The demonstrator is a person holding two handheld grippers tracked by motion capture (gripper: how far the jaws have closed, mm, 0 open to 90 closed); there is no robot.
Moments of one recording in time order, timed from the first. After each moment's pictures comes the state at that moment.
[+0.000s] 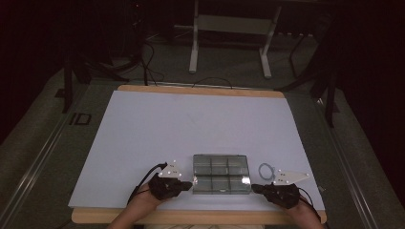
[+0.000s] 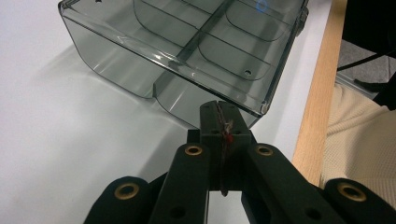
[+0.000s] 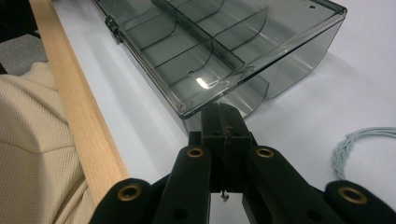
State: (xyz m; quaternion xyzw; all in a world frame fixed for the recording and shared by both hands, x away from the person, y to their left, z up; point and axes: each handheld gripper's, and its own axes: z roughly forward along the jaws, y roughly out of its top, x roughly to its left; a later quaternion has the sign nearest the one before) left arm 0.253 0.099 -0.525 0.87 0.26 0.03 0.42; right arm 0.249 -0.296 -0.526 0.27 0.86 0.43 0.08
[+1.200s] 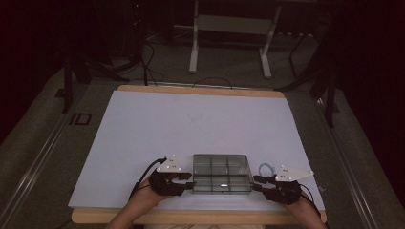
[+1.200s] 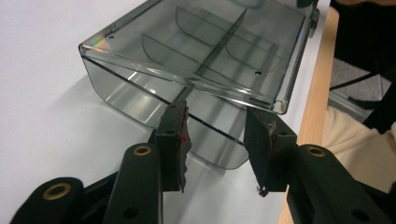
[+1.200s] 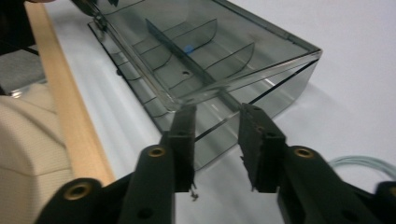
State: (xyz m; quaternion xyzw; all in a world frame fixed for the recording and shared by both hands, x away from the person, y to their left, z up) left arm 0.260 0.100 -0.512 0.85 0.26 0.03 0.45; right arm 0.254 -0.294 -0.512 0.26 0.85 0.45 0.10
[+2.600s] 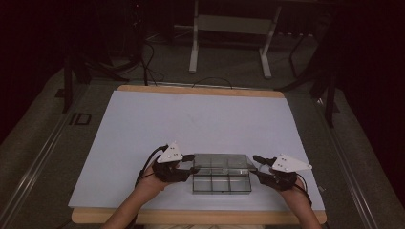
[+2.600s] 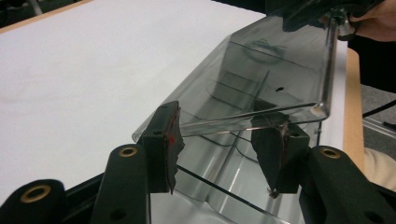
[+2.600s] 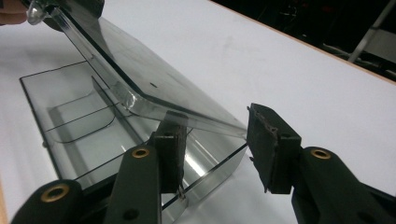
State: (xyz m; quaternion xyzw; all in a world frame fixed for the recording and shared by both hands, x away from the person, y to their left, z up) left arm 0.286 0.093 -0.491 0.83 0.24 0.11 0.50; right arm 0.278 -0.278 -0.494 0.25 0.81 0.49 0.22
